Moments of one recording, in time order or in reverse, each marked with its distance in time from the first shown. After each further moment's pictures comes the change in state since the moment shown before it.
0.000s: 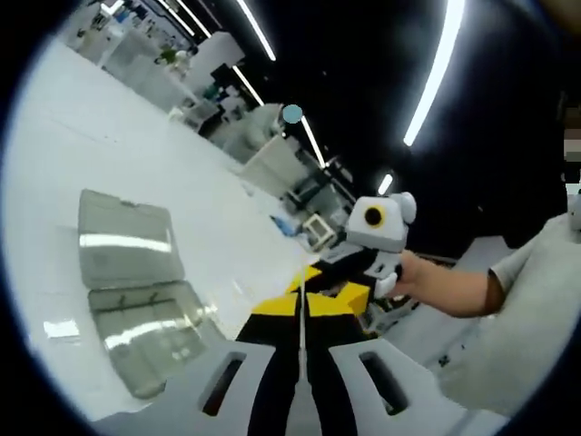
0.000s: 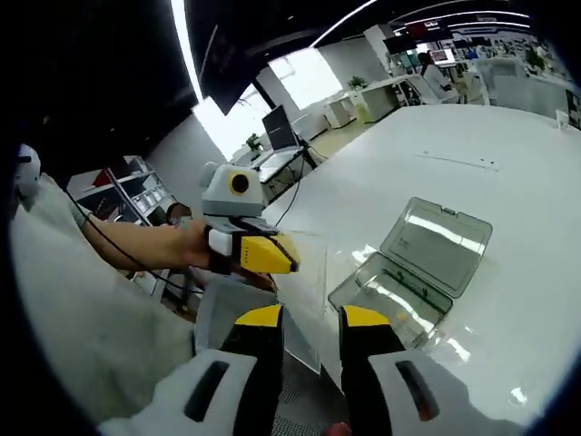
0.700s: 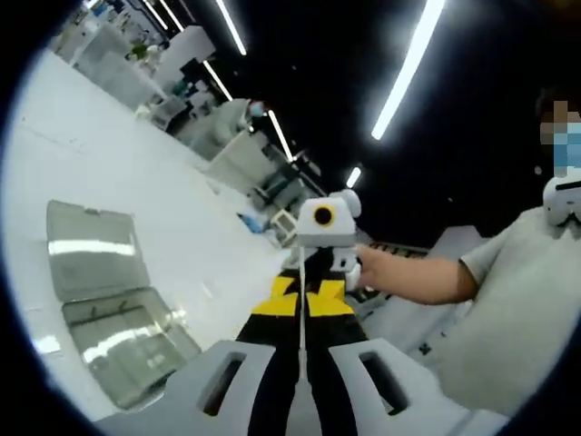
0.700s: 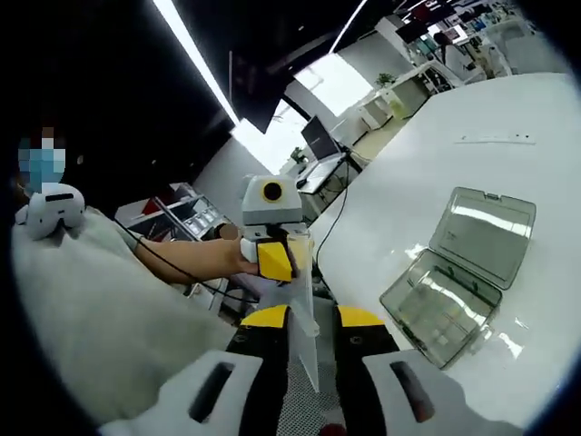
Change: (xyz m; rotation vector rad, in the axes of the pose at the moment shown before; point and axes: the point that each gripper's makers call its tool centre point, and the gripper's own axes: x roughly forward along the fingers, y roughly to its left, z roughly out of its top) left arm 0.004 -0.033 0.000 0.033 0.032 -0.149; right arm -0.005 0.026 0.000 0.090 -0.019 0.246
